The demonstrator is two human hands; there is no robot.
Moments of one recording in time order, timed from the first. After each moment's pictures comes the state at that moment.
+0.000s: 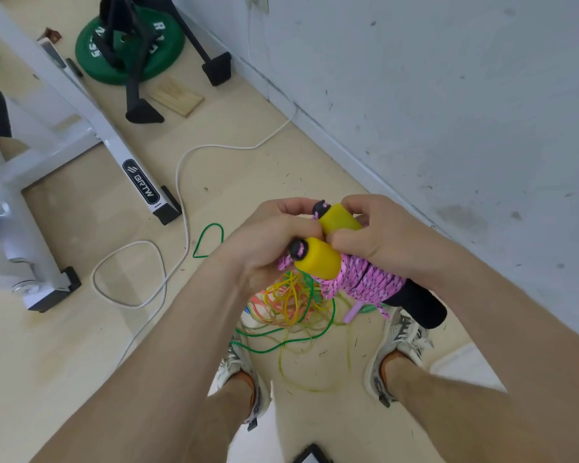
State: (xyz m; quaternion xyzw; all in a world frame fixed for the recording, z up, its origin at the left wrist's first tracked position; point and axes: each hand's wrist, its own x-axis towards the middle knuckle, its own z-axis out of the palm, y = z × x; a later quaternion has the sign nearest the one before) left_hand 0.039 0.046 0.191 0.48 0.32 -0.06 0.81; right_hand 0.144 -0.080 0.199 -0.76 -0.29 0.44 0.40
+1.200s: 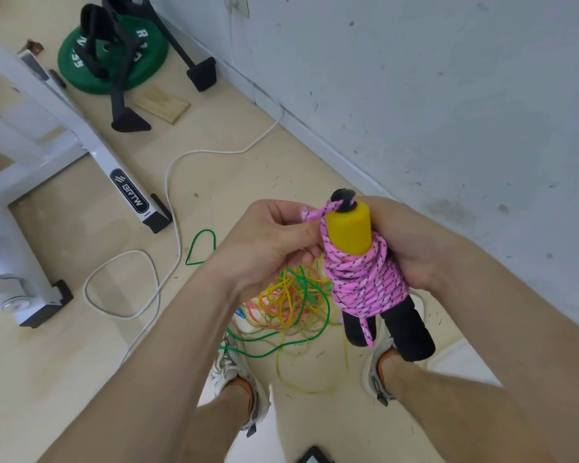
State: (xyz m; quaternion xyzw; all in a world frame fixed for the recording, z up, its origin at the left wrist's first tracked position) left_hand 0.042 0.036 0.193 0.59 0.23 -0.01 0.77; right_hand 0.146 -0.088 0.218 -0.52 -0.07 0.63 0.58
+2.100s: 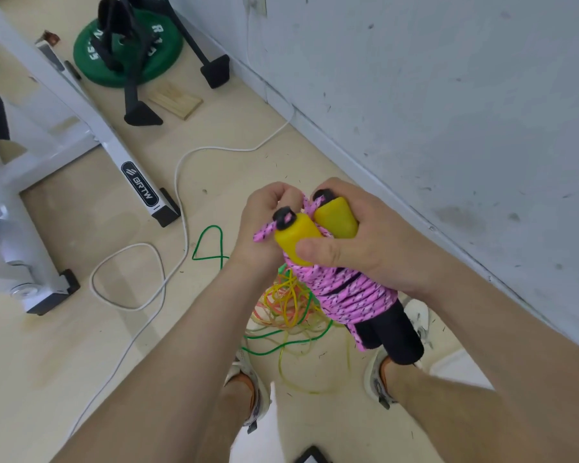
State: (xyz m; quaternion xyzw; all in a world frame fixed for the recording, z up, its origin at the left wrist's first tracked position) left_hand 0.051 0.039 0.180 0.68 0.38 0.18 0.60; right_hand 0.128 -0.077 0.221 -0.66 -0.35 0.44 0.50
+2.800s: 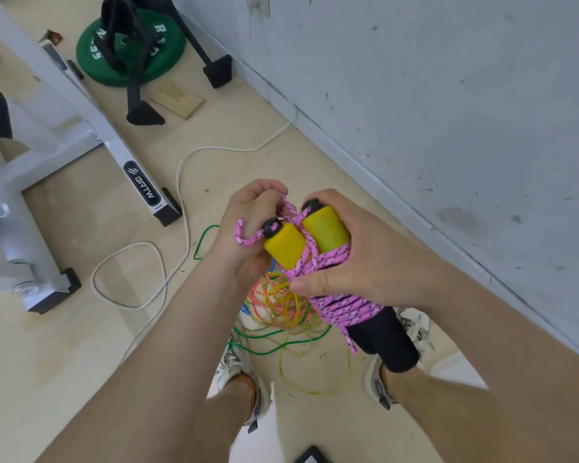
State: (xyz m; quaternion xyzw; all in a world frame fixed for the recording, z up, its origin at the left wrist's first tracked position) left_hand 0.047 0.053 0.188 0.49 0.43 0.19 0.73; right_hand 0.121 -0.081 0.220 -0.70 -0.40 0.43 0.41
